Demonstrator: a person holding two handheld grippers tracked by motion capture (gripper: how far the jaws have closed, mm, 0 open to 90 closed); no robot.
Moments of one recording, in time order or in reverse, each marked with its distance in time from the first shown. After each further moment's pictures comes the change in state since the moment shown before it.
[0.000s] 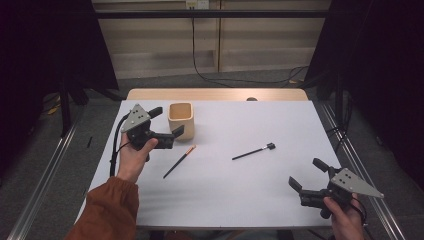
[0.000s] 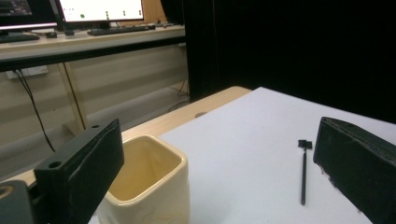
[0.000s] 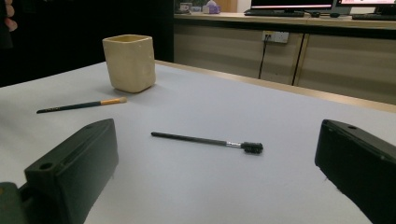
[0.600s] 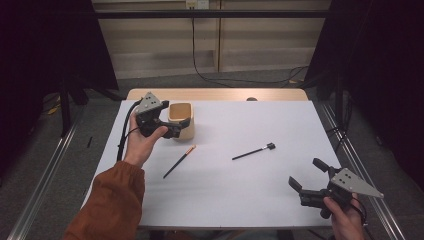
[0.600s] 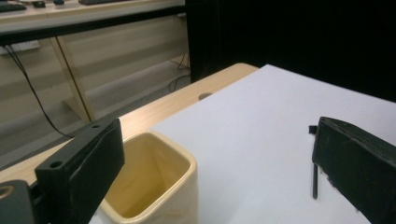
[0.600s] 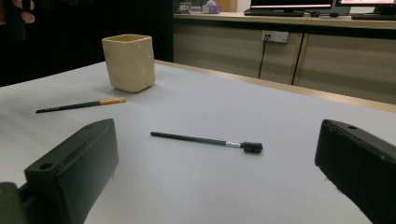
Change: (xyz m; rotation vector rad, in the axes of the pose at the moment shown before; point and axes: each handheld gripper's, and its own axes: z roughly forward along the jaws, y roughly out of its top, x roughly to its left) left arm 0.011 0.017 0.030 0.151 -0.001 0.007; right arm 0.000 0.000 0.000 0.001 -0.001 -0.001
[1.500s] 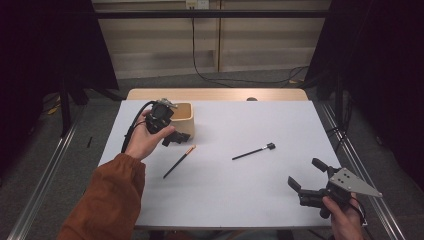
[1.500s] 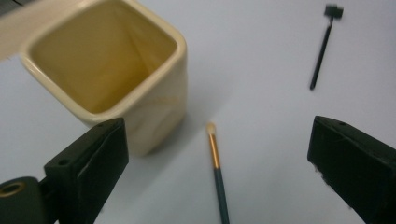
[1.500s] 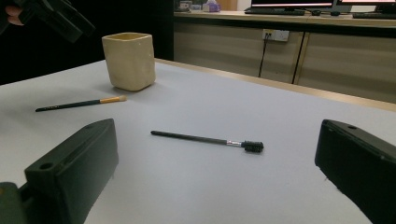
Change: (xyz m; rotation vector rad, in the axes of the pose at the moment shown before) left arm 0.002 0.002 0.026 0.563 -0.062 -0.046; right arm 0.001 0.000 0.002 0.006 0.002 -0.002
